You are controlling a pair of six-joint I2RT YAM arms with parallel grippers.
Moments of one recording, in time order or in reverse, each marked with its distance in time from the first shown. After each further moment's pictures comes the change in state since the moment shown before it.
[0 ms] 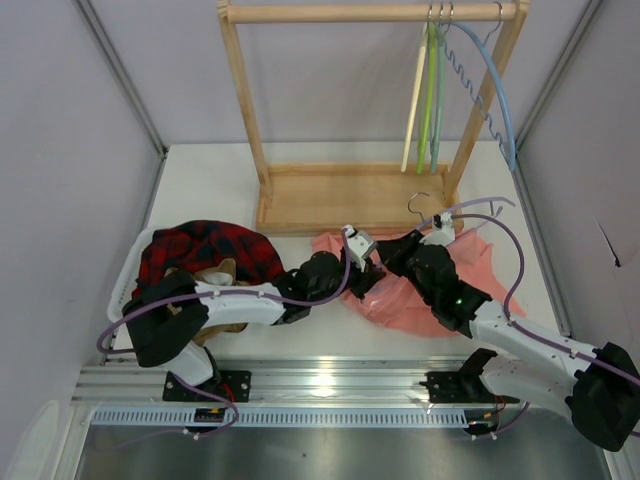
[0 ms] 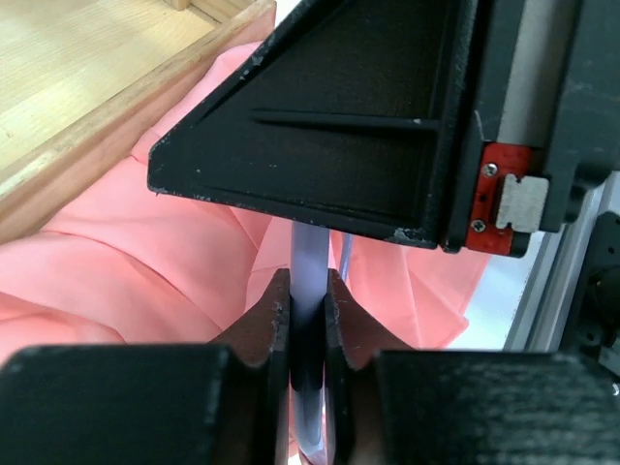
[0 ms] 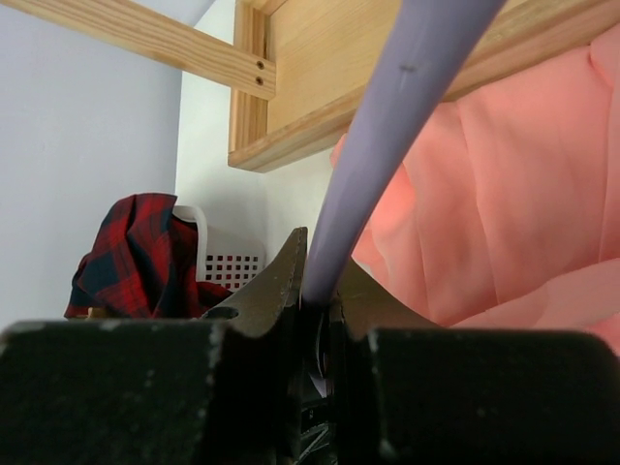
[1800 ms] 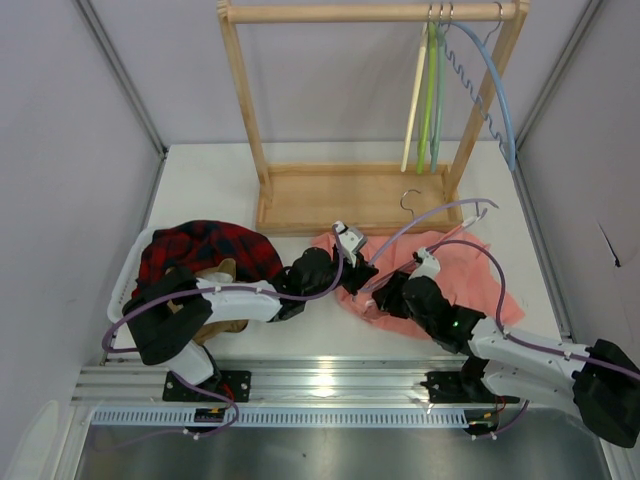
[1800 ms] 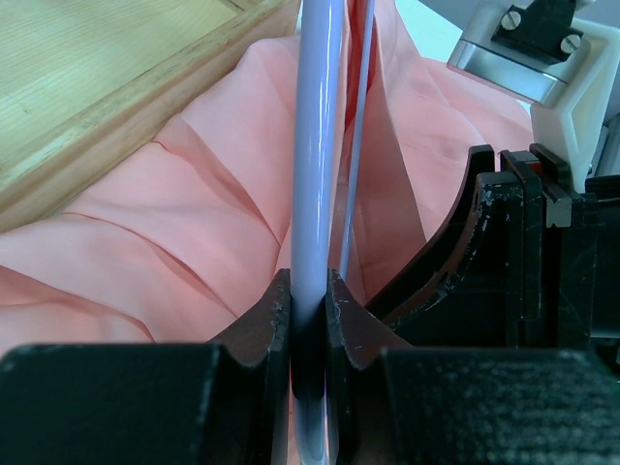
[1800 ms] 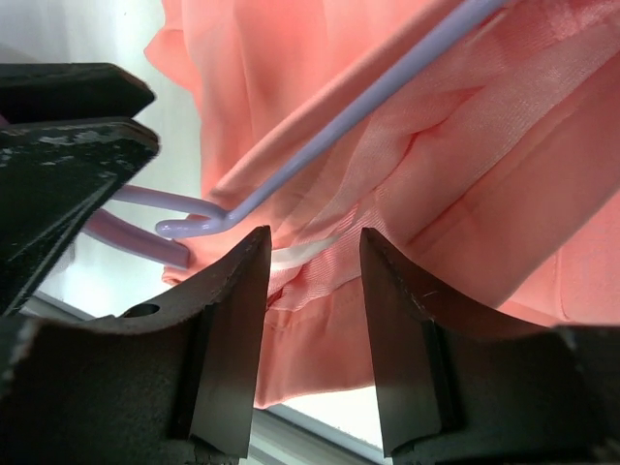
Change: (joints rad) left arm 0.066 0.015 -0.045 0.058 0.068 -0.025; right arm 0.124 -0.037 -0.189 -0.181 -0.055 -0.093
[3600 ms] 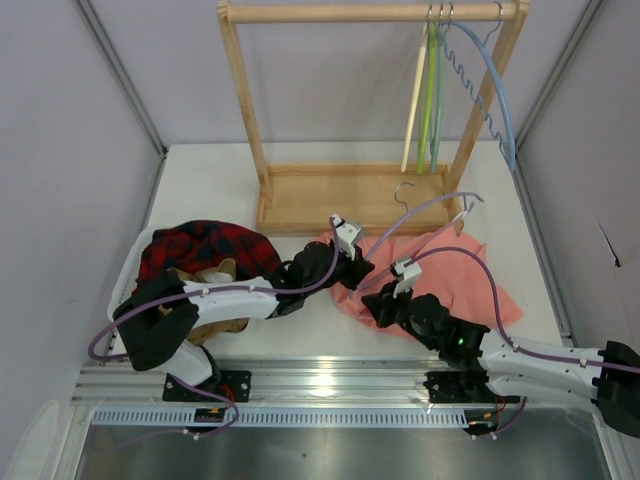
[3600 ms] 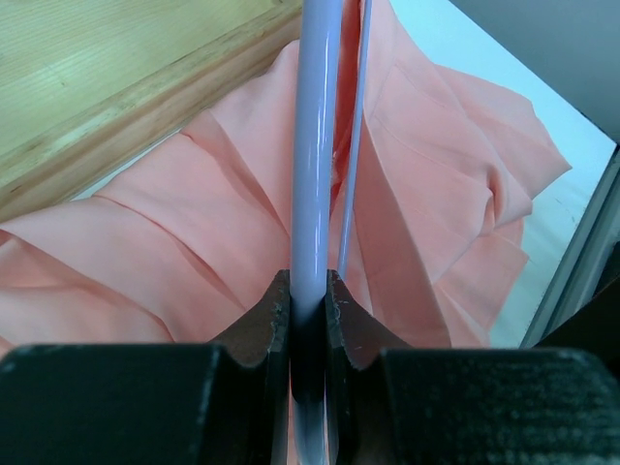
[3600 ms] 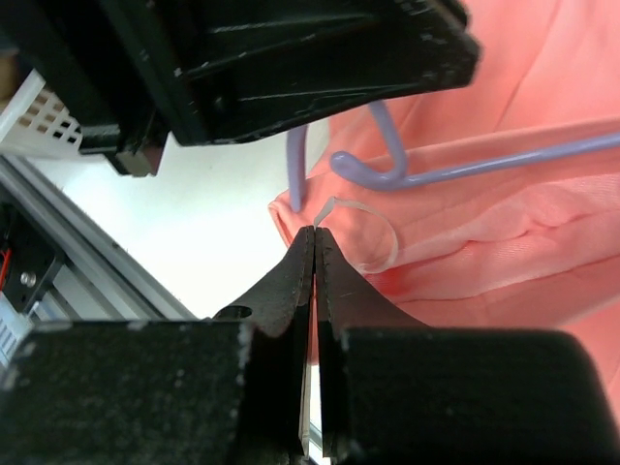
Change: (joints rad) left arm 0.001 -0.057 0.050 -0.170 -0.074 -0.054; right arm 0.218 -0.121 -0.078 0.264 0.043 -0.404
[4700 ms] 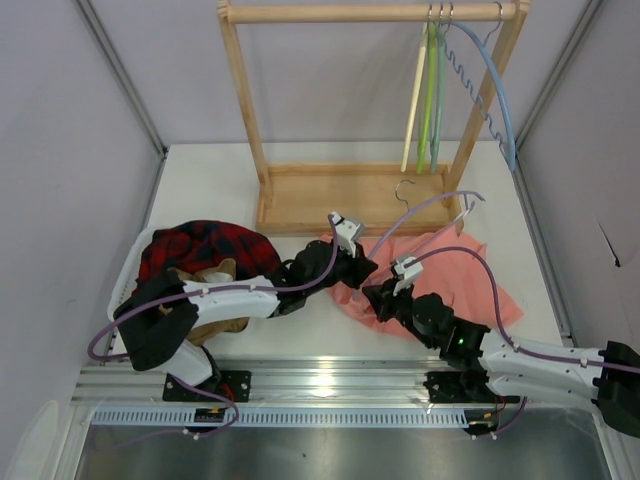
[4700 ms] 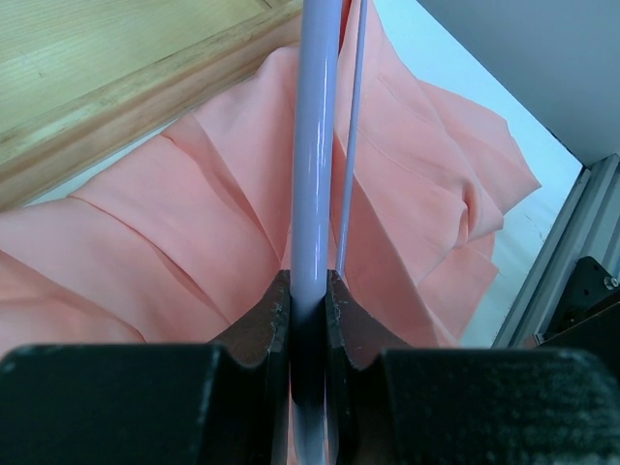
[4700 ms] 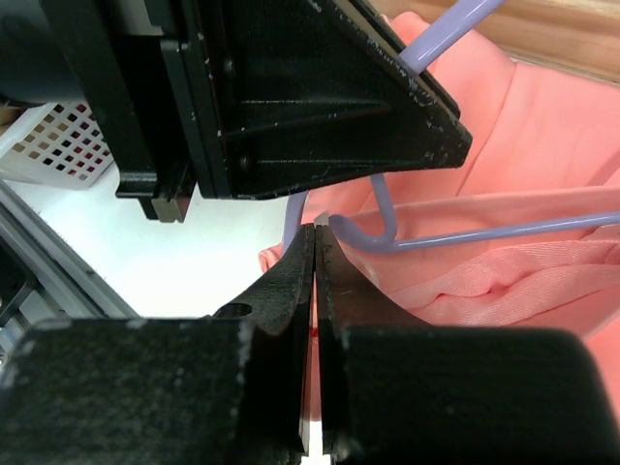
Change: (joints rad) left arm -0.010 0.002 0.026 -0.016 0.002 -0.079; right arm 0.002 -0.003 0.003 0.099 0.036 -0.156
